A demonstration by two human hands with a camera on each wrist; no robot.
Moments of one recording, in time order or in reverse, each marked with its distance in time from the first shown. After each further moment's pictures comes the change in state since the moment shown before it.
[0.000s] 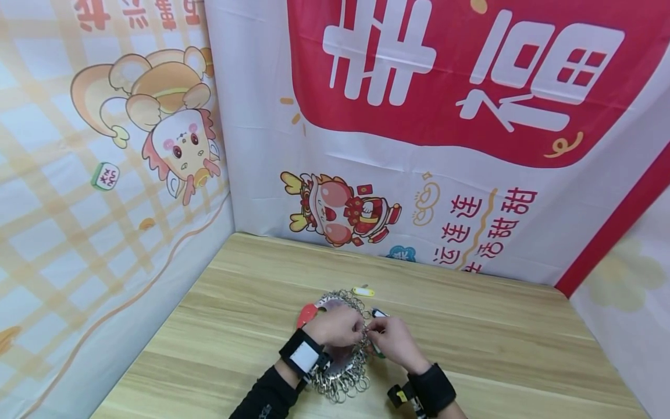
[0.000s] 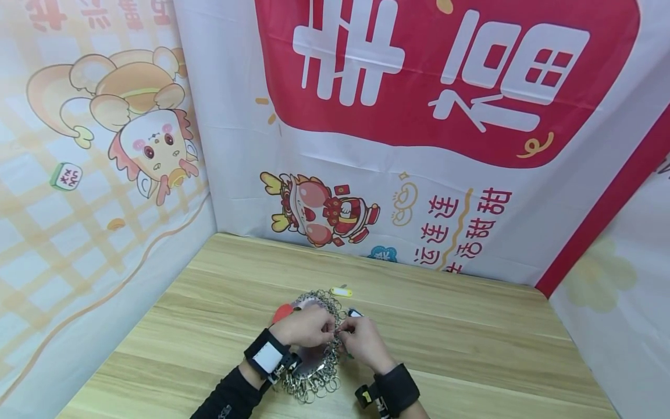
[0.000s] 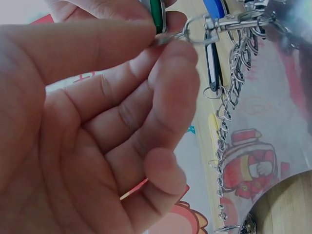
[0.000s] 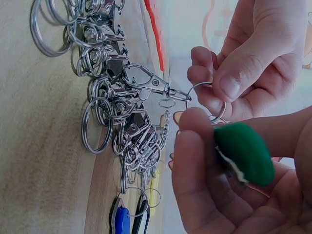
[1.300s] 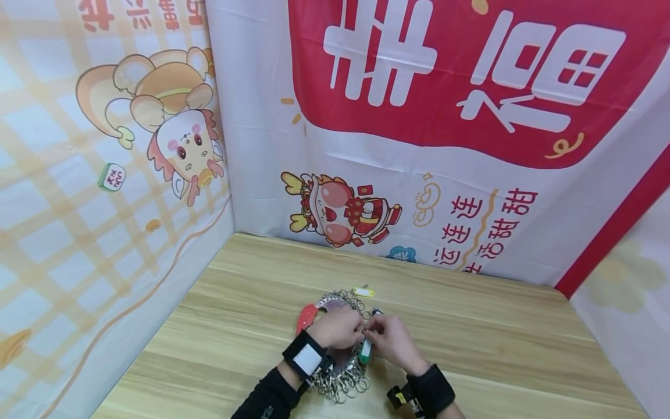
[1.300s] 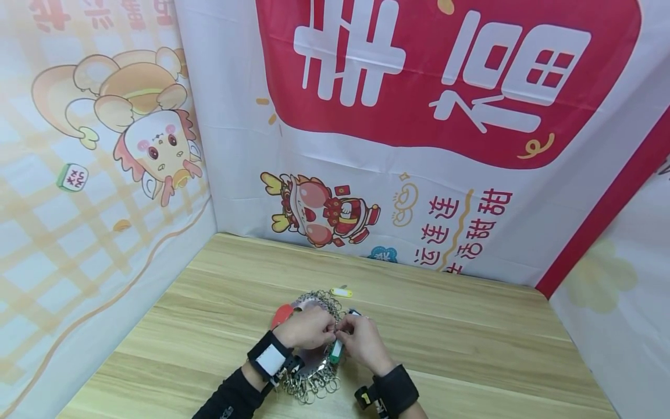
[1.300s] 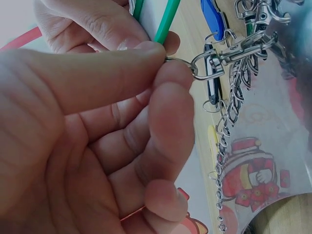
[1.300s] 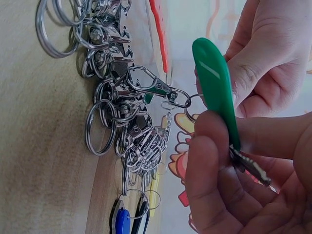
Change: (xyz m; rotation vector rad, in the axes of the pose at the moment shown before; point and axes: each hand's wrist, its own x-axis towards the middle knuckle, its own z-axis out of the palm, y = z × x) left_hand 0.002 0.005 0.006 0.049 0.031 -0.095; right_hand 0.001 0.001 0.001 -0.013 0.024 -0.042
